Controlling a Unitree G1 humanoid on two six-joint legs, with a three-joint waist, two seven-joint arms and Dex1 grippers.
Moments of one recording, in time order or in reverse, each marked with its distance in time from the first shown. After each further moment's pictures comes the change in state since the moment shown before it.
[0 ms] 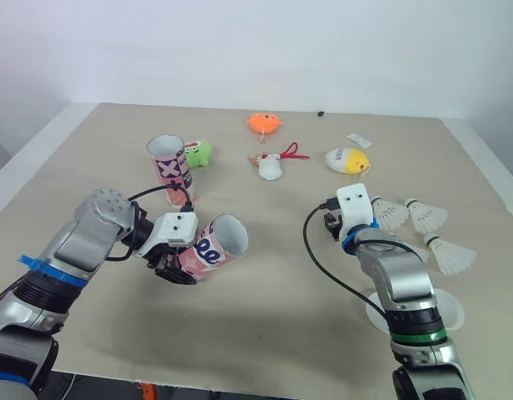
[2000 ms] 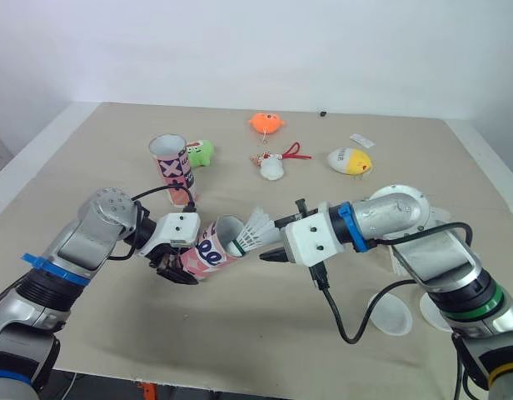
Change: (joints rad) left arm -0.015 -0.005 -0.018 0.017 -0.002 -0.035 -0.005; right arm -0.252 -0.422 0.355 -0.284 0.070 -0.682 1.197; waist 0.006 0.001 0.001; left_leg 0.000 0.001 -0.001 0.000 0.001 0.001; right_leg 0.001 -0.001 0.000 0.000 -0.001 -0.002
